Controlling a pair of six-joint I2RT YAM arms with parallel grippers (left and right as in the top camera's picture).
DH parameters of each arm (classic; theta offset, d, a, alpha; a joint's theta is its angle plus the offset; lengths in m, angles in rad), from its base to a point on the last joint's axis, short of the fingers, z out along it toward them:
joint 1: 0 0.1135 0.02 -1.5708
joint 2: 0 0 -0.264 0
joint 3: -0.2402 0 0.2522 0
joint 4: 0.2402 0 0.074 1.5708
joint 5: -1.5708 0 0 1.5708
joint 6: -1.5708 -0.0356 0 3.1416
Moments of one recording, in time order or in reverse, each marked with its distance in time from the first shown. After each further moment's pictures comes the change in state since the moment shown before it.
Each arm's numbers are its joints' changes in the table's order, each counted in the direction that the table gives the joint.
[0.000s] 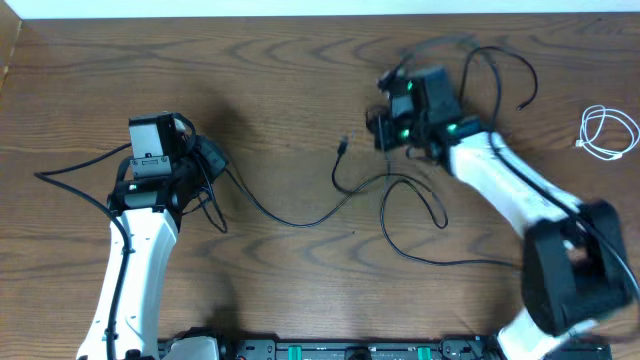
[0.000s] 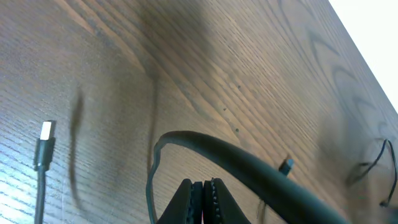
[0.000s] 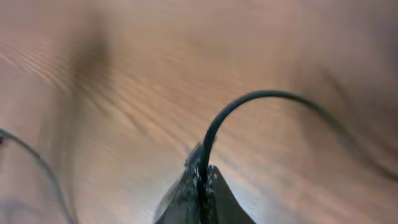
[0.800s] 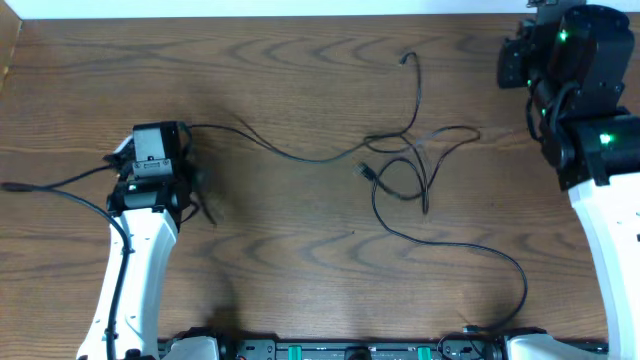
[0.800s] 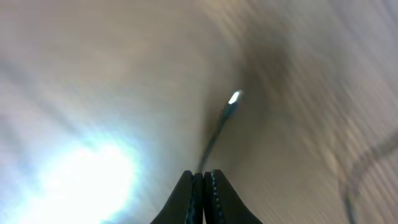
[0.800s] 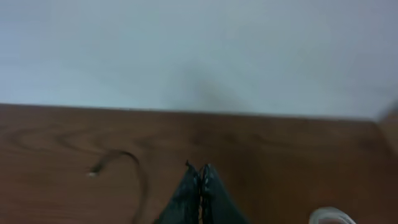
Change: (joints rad) left arm 0.005 0.000 0.003 0.152 0.519 0.137; right arm -0.235 -0.413 -0.283 0.291 -0.537 0.194
